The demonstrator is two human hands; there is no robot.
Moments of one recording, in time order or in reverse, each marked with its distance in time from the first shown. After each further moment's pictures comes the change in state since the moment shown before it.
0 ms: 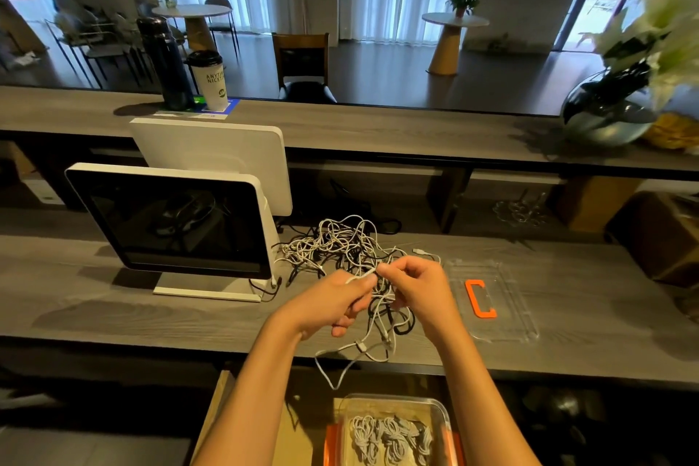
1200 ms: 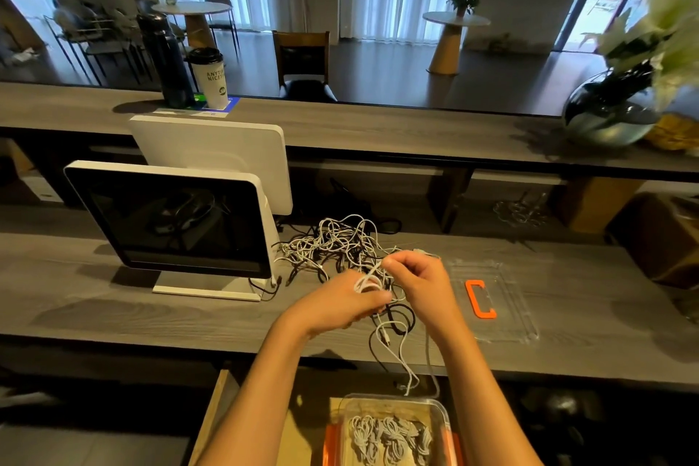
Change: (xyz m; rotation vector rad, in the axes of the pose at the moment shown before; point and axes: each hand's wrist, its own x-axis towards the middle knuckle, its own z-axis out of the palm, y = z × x) left_hand 0.011 0.002 0.005 0.280 0.064 0.052; right_hand 0.003 -0.004 0.000 -0.043 -0.013 -0.129
